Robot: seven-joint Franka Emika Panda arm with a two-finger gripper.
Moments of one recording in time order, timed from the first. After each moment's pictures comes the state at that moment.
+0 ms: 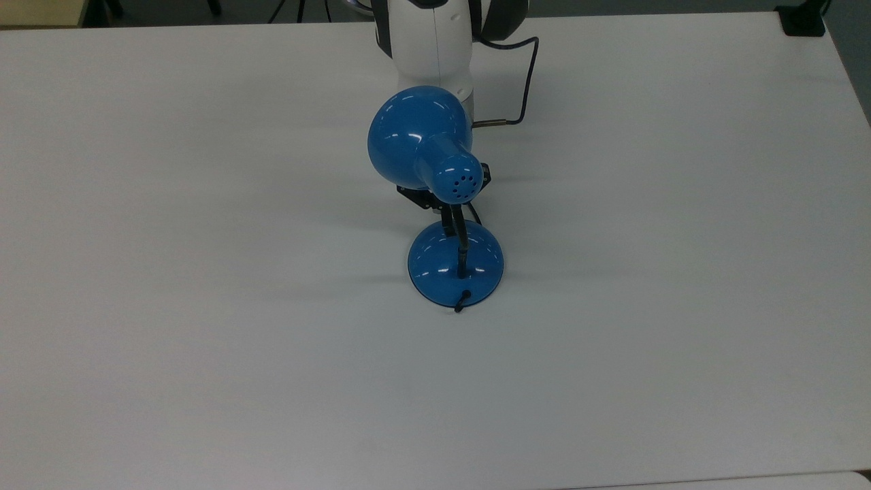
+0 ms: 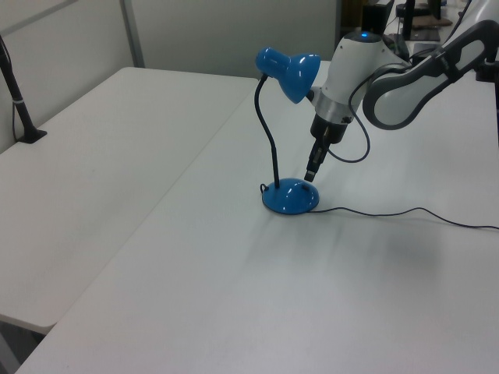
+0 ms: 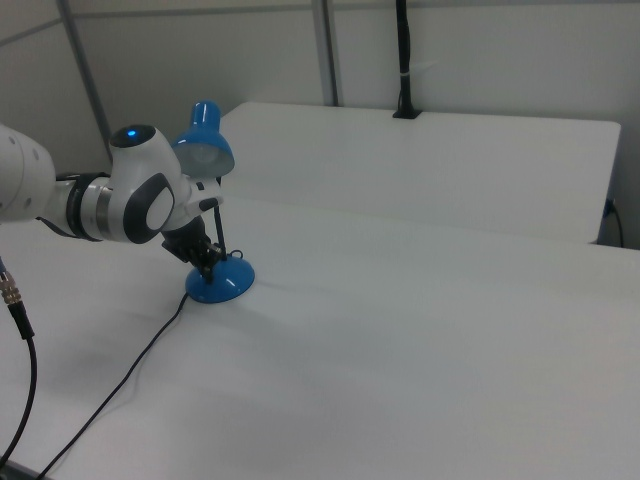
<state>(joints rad) 0.00 0.27 0.20 -2.02 -0.03 2.58 0.09</state>
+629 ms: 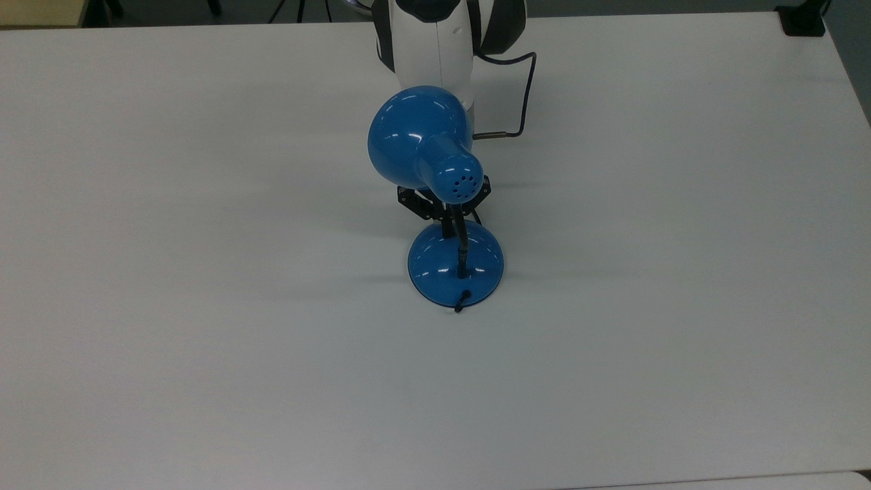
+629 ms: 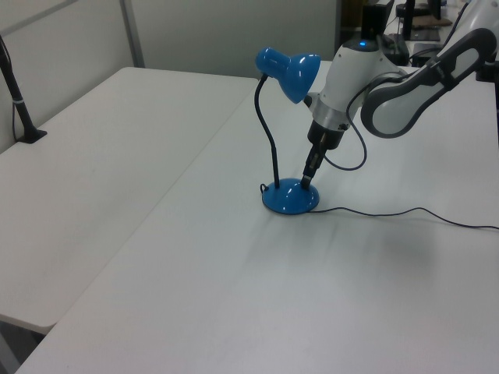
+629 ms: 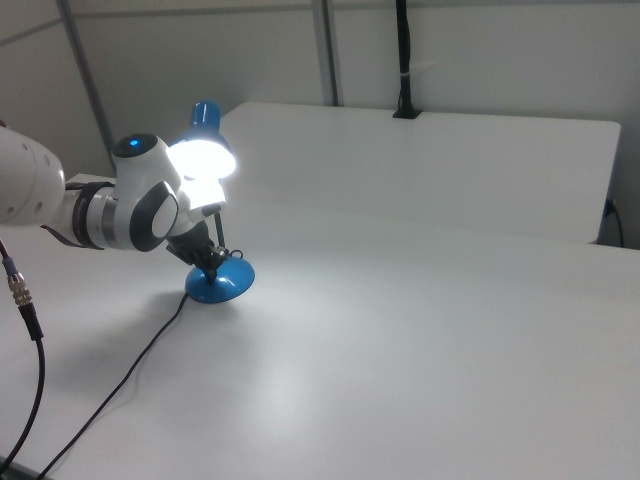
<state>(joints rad) 0.00 0.31 0.20 -2.02 -0.06 2.65 0.12</state>
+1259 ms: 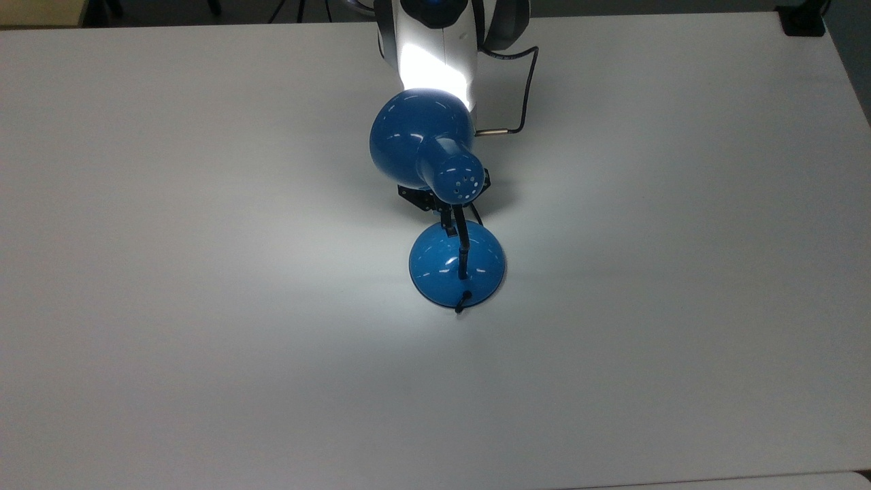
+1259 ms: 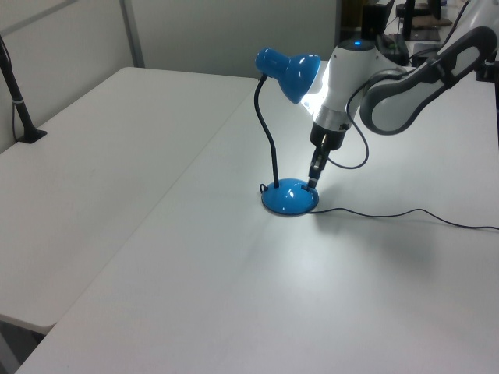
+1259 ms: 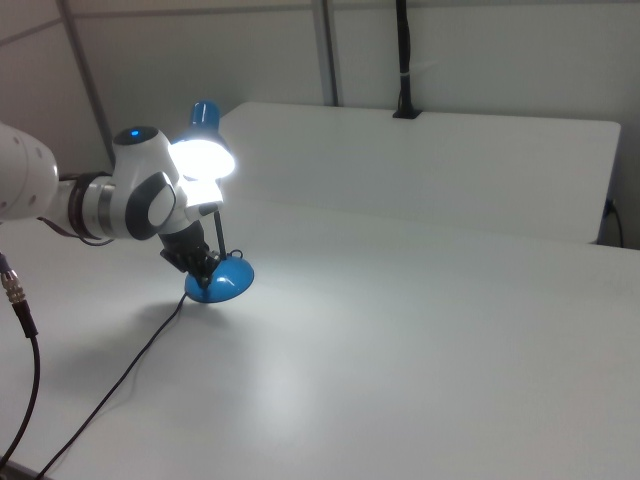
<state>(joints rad) 0.01 0.29 0.20 -2.00 -0.07 2.51 0.12</state>
